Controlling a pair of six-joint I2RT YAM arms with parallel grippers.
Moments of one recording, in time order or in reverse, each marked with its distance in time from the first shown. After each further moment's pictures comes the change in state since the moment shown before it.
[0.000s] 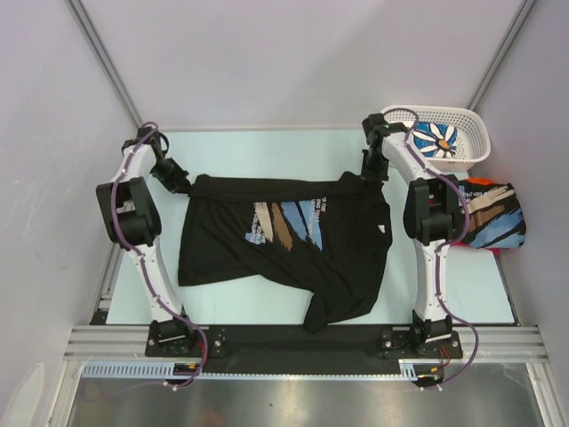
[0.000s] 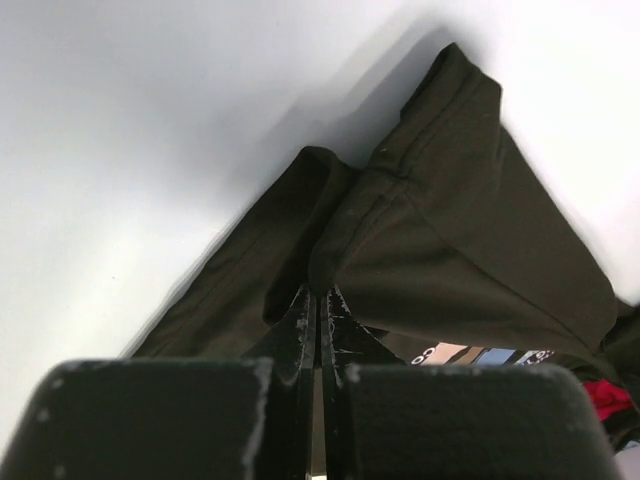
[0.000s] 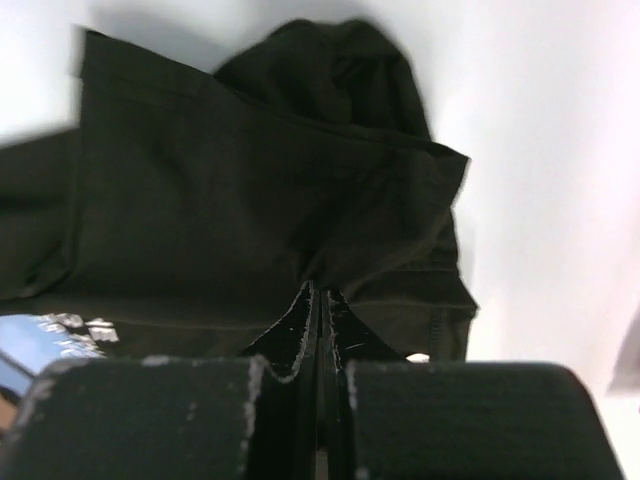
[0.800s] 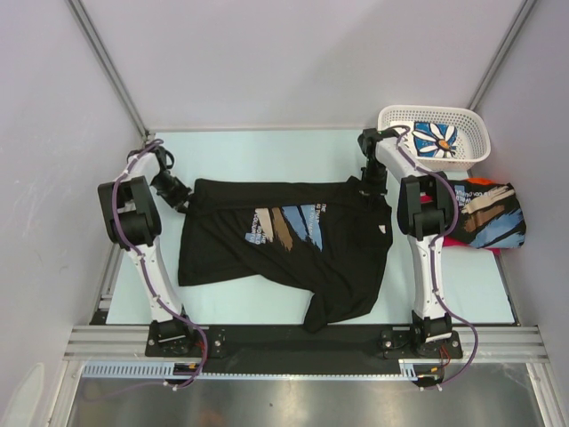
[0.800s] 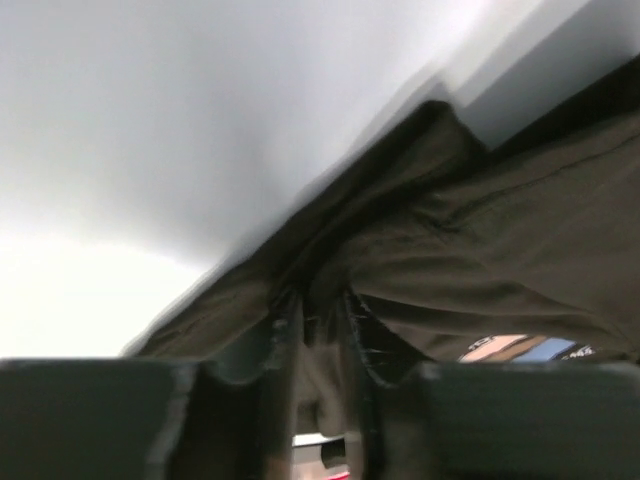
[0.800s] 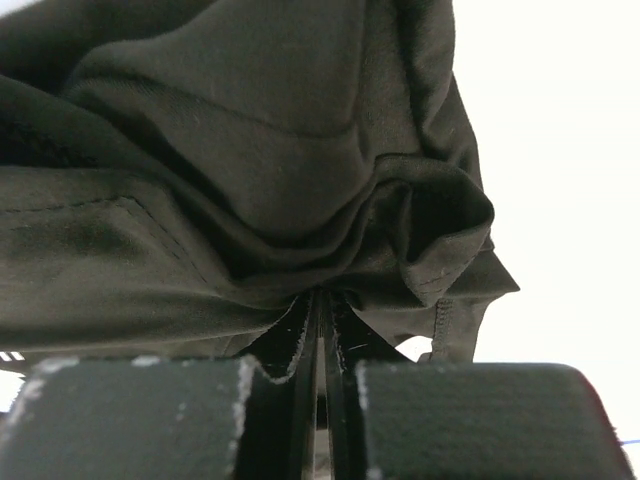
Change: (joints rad) left arm 0.000 0.000 -0.117 -0.084 -0.029 0.009; right arm 0.011 0.128 0.031 -0.179 -0.010 0.038
